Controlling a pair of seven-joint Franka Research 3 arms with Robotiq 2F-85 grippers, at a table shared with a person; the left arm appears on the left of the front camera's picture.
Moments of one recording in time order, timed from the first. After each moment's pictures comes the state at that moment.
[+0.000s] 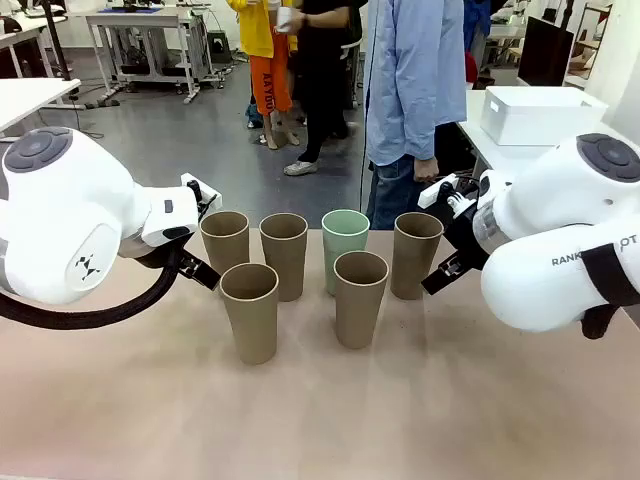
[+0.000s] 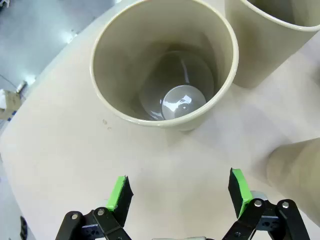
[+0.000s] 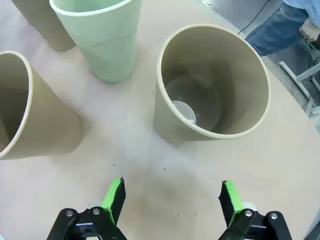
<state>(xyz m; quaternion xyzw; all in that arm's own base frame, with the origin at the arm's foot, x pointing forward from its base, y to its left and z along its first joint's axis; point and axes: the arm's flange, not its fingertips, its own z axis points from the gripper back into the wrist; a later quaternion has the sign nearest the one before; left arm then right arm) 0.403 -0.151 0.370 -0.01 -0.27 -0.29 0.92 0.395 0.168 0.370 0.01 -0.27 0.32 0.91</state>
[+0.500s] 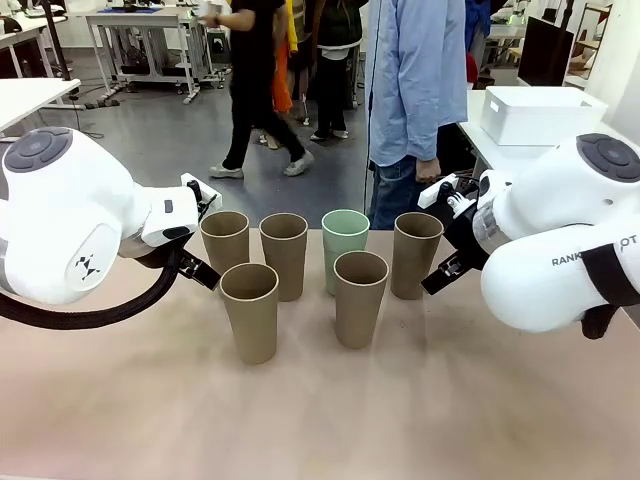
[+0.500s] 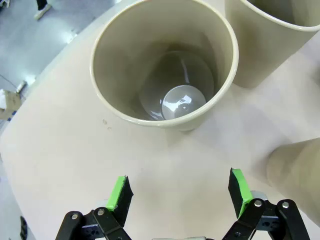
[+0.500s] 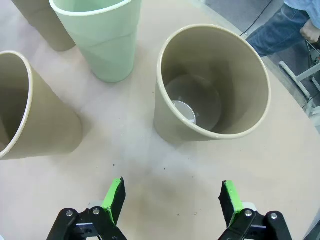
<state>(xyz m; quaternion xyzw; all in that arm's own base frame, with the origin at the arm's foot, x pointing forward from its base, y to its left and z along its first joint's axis) 0.403 -0.151 0.370 -0.01 -0.27 -0.29 0.92 0.395 0.169 0.370 0.01 -0.27 0.32 0.91</state>
